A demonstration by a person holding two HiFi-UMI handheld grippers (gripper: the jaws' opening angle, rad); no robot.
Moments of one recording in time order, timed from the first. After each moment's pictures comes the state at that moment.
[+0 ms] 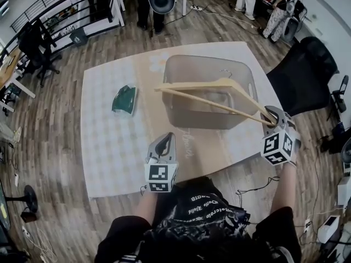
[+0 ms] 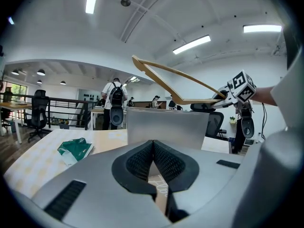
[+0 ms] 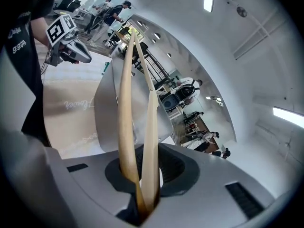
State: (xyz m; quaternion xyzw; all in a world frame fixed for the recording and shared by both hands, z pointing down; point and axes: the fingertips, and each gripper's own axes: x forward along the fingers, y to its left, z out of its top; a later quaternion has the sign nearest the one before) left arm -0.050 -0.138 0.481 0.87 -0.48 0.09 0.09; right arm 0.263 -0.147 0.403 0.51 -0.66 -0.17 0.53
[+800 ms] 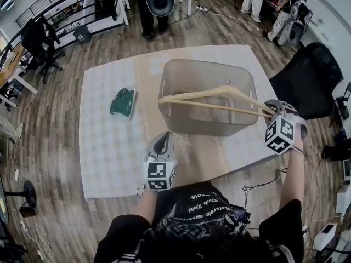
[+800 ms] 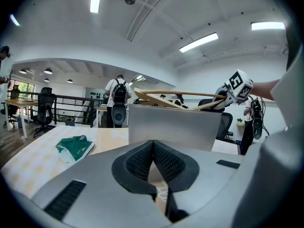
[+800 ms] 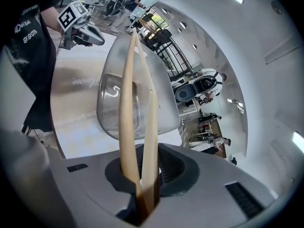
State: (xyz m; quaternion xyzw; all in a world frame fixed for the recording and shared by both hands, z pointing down) left arm -0.035 -0.174 0.490 0.85 -0.51 0.09 0.11; right arm 0.300 -0.204 0.419 0.40 -0.64 -0.16 0.64
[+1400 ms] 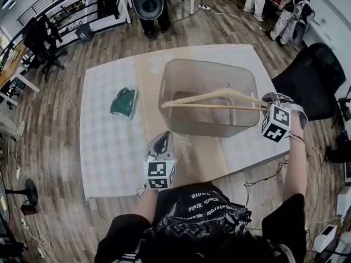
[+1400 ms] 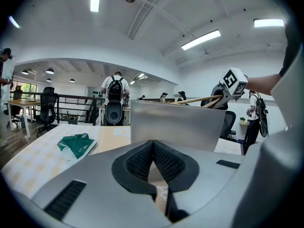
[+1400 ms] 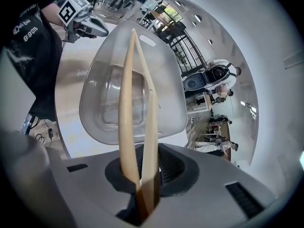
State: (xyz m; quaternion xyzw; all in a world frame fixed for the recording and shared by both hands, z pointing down) left arm -0.035 -0.182 0.499 0.84 -0.52 0.10 0.12; right arm 0.303 -0.233 0.435 0.33 -0.62 -0.15 0.69
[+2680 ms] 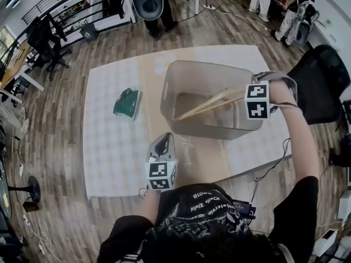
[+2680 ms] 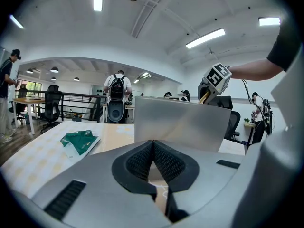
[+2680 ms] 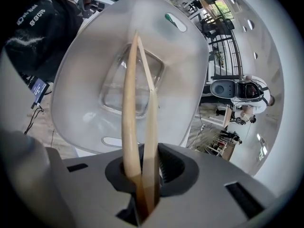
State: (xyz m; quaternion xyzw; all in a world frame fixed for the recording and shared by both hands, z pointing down) left arm -0.038 -0.188 0.508 0.83 -0.54 0.10 0.13; right arm 0.271 -0.299 0.439 0.14 -0.53 -0.21 0.81
